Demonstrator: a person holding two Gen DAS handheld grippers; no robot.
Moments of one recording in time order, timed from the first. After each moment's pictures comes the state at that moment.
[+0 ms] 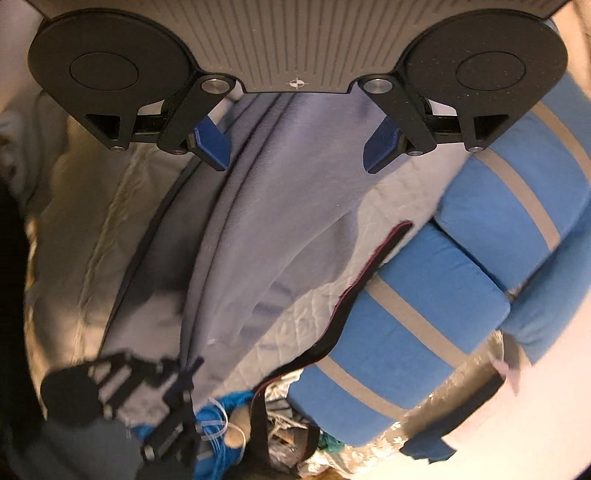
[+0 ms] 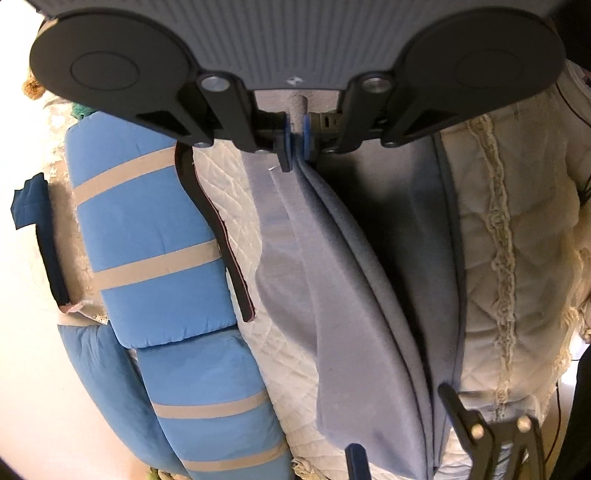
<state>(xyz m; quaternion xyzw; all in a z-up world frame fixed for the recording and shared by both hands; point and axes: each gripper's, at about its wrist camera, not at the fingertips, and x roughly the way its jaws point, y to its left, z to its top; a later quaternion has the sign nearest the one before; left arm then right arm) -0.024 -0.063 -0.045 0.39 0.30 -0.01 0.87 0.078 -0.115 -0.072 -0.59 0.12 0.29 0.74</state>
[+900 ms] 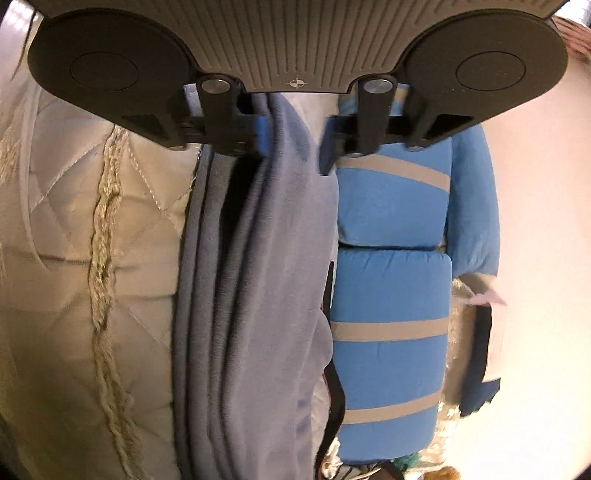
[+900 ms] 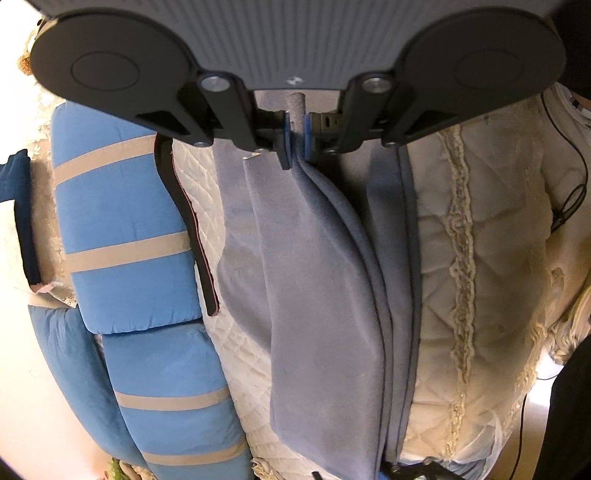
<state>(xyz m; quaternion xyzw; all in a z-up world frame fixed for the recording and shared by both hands) -0.039 -0.047 -0.119 0.67 0.29 0.11 0.68 0.066 -0.106 -0.081 -0.62 0.13 0.32 0.71</state>
